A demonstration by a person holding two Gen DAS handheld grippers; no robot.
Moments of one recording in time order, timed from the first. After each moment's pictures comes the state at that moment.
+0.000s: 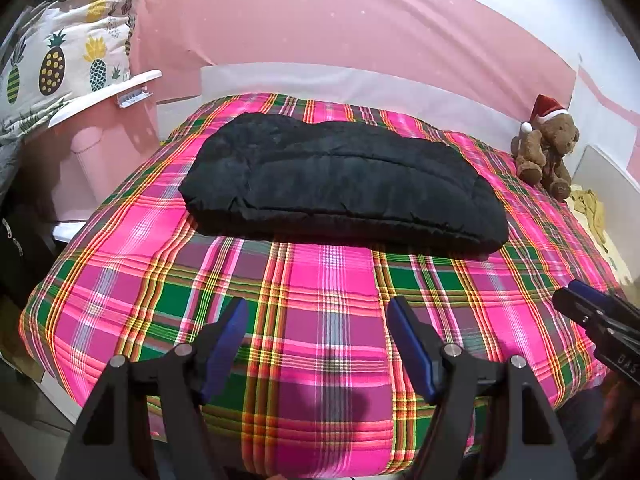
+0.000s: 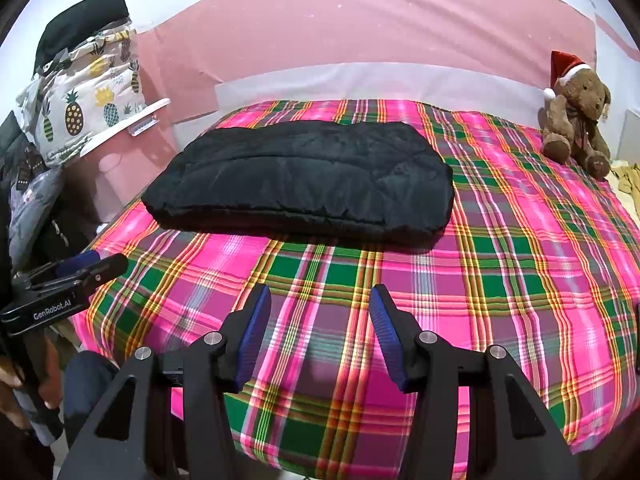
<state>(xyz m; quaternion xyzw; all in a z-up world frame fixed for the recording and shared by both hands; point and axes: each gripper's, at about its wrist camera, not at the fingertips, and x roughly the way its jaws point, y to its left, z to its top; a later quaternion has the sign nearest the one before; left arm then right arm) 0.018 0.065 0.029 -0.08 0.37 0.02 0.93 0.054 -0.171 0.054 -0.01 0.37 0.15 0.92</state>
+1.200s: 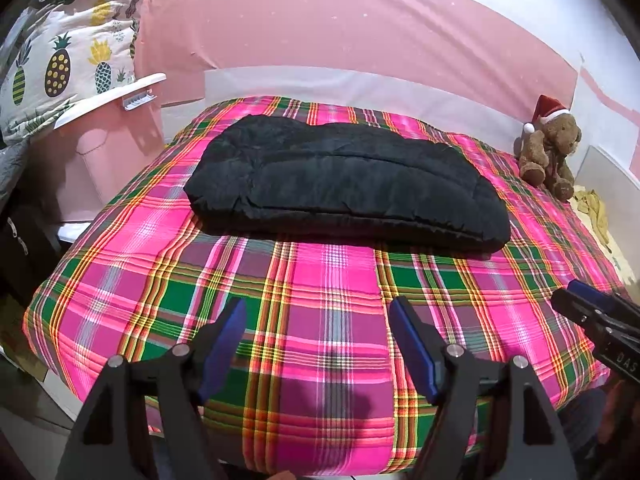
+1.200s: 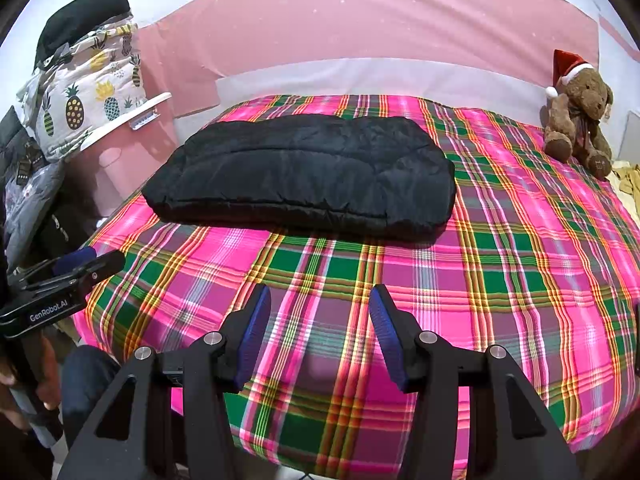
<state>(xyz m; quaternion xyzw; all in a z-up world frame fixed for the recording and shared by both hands) 0.011 0.059 0.031 -0.07 0.36 0.03 0.93 0.054 -0.170 0.052 -0.01 0.38 0.15 0.91</state>
